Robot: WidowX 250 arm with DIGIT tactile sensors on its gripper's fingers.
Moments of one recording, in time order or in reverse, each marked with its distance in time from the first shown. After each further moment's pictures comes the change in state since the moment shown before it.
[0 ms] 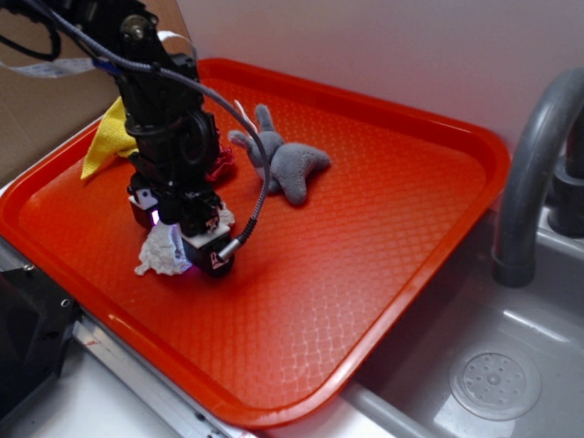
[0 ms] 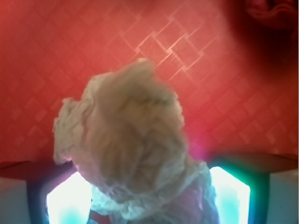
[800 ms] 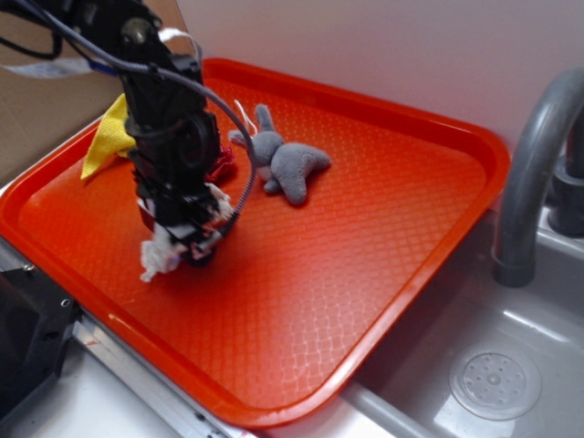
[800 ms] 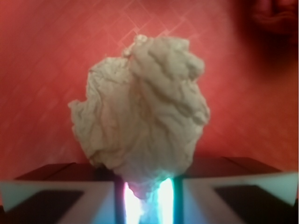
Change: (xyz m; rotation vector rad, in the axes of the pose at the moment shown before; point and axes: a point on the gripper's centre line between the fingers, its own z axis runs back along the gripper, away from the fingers) arm -0.006 0.002 0.025 0.067 -0.021 -0.044
